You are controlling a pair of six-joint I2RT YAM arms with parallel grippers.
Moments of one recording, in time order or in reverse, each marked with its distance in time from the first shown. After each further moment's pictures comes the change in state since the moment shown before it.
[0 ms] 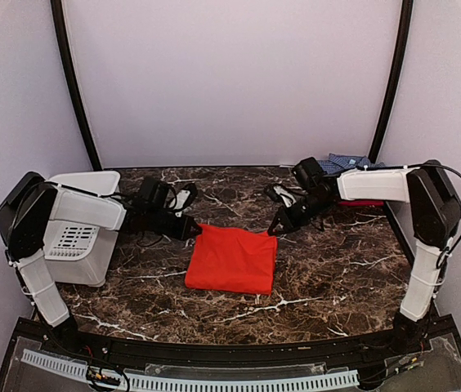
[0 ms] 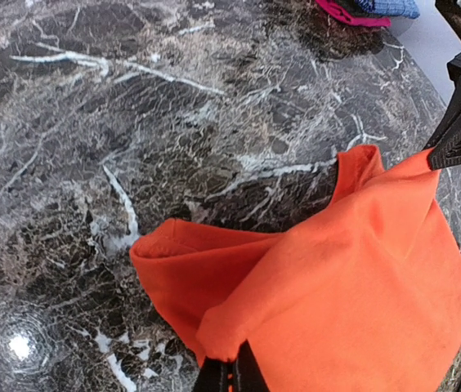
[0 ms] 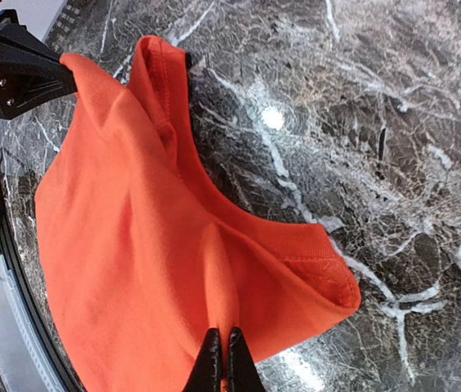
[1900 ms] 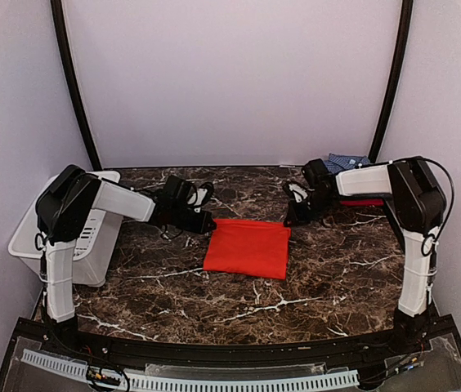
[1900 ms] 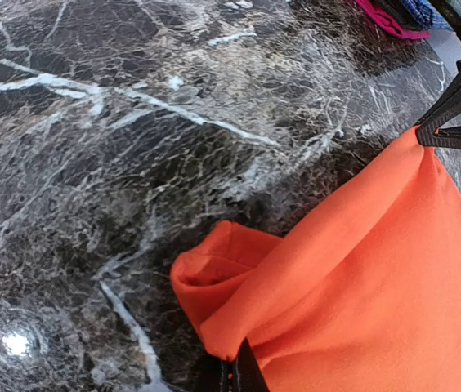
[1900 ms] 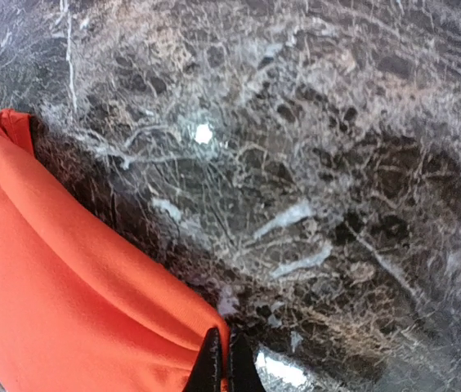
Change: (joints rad) left arm -0.005 0.296 0.289 -0.002 -0.044 -0.015; right arm -0.144 0.159 0.087 0.054 0.196 0.079
